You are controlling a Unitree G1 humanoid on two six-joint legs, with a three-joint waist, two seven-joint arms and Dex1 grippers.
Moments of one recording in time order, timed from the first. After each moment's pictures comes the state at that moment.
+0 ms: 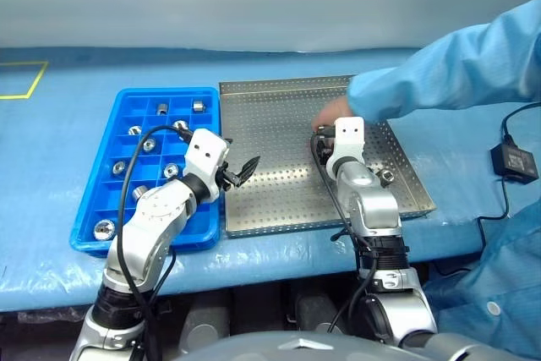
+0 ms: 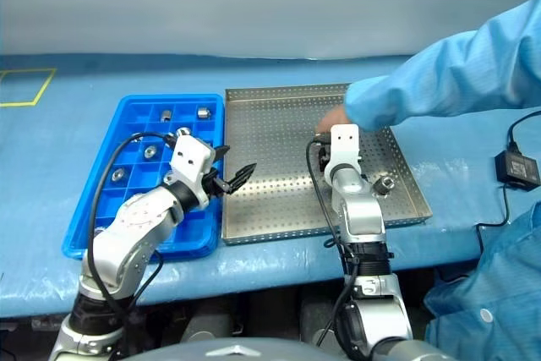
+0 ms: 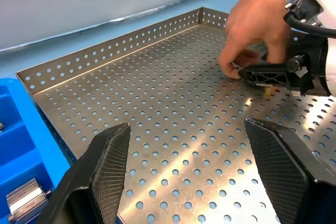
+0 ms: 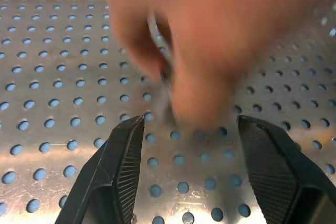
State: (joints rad) left arm -0.16 0.32 -0.13 -0.52 -0.24 0.71 -0.35; right arm -0.43 -0.01 -0.08 0.08 -0.03 0.69 -0.09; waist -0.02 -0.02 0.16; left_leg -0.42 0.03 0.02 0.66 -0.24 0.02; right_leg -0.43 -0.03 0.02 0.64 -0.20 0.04
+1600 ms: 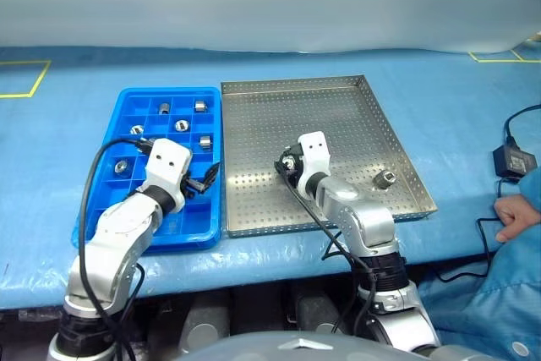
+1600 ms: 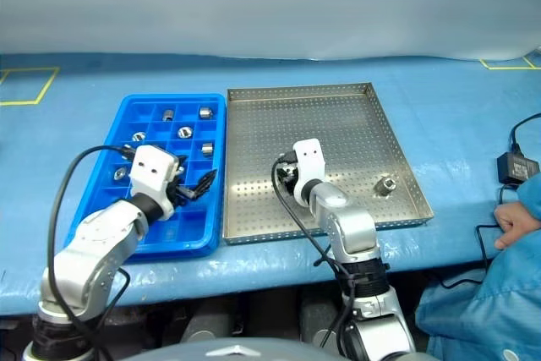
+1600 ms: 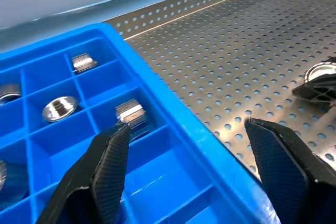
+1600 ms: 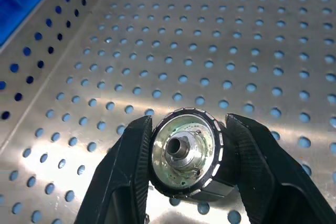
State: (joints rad) left arm -0.01 0.44 0.04 -0.66 -0.23 0.82 -0.27; right arm -0.35 -0.03 0.12 -0.16 0.20 0.87 0.21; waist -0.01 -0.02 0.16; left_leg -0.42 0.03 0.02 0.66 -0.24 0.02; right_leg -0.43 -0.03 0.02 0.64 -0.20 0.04
